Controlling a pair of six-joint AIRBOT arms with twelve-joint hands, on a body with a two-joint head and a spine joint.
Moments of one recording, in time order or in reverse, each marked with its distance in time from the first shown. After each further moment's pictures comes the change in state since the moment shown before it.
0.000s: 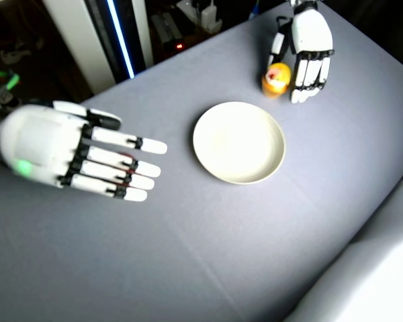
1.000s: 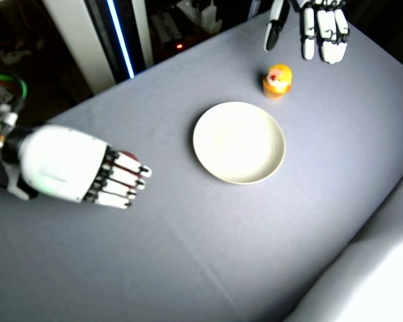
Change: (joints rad) left arm 0.087 0.150 -0.197 0.081 -0.348 0.000; right arm 0.310 -0.033 0.075 -0.229 -0.321 -0.079
